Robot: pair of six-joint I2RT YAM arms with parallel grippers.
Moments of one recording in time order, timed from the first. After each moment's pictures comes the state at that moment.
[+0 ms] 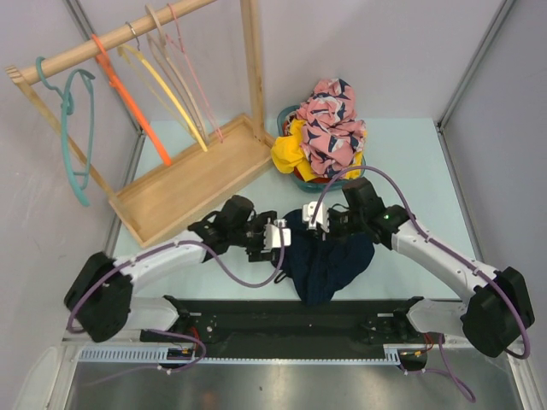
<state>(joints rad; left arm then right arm) -0.71 1.23 0.71 -0.24 0.45 0.82 0.60 1.22 0.88 -0.47 -0.57 -0.85</state>
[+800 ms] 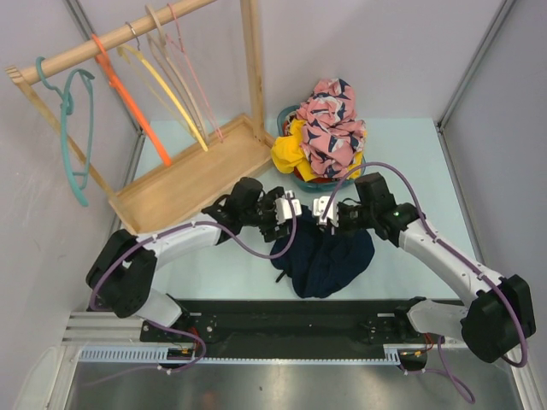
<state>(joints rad) -0.69 1.49 0.86 -0.01 0.43 0.64 0.51 1.19 0.88 -0.47 -0.62 -0.93</state>
